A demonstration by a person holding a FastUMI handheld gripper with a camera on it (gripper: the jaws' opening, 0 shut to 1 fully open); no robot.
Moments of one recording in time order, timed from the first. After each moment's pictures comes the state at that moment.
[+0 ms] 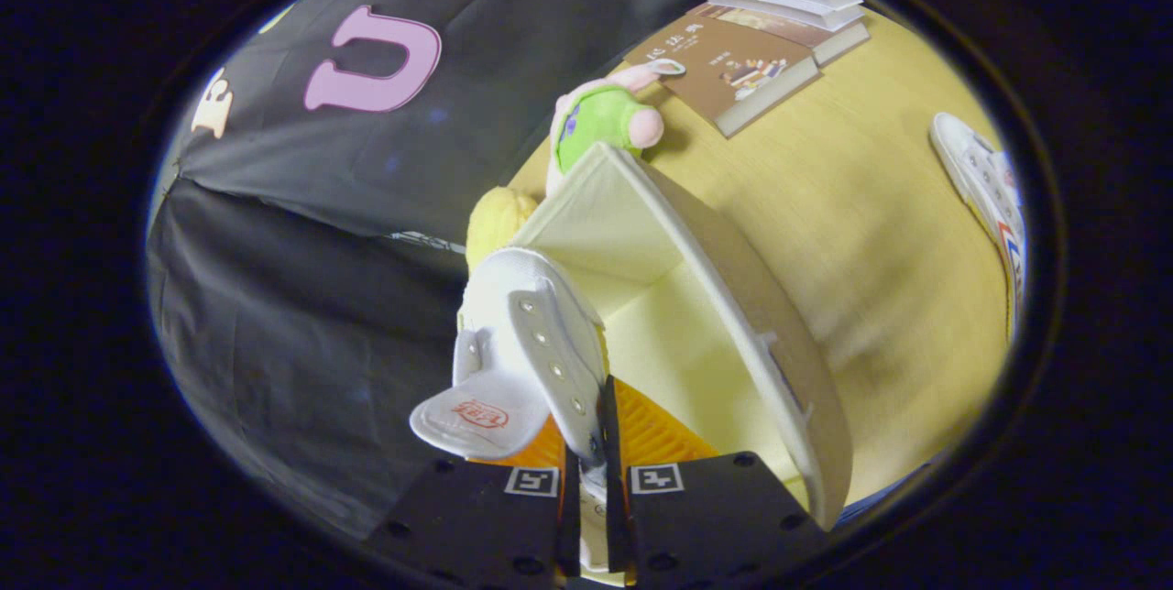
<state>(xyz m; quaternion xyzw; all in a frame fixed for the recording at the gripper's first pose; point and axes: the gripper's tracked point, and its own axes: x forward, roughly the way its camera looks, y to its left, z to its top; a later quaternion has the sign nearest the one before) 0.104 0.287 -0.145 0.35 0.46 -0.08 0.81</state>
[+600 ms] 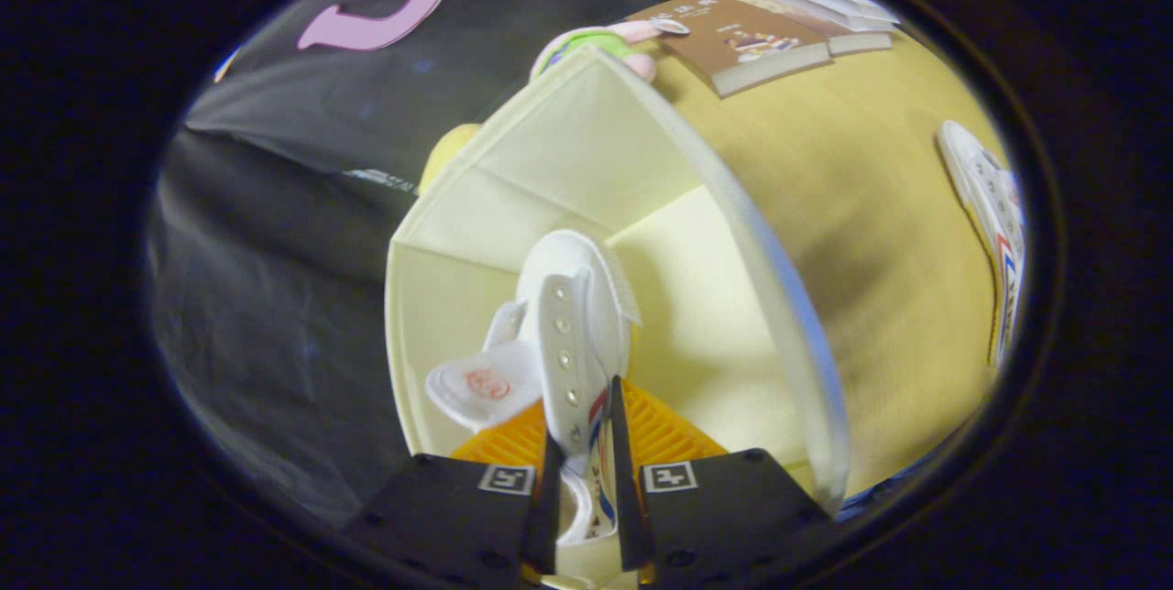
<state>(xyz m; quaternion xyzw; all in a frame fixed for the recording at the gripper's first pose) 0.077 0.300 -0.175 0.29 0.53 -0.04 0.79</state>
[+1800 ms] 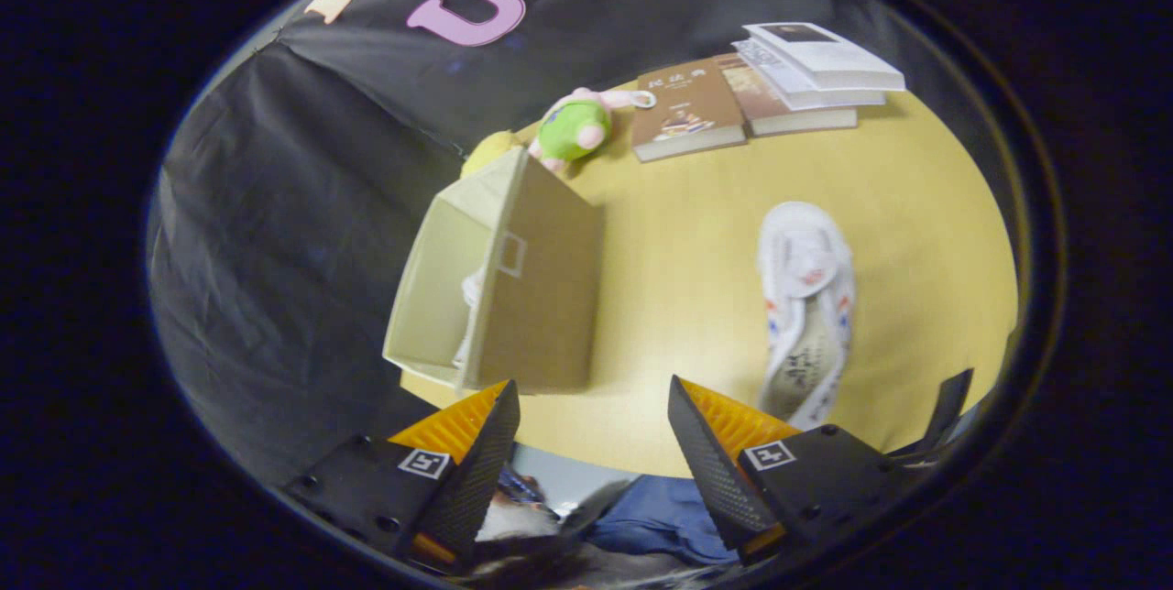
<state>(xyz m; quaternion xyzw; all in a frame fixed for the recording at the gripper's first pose) -0.068 0.069 -0.075 0.12 0.52 0.03 0.84</state>
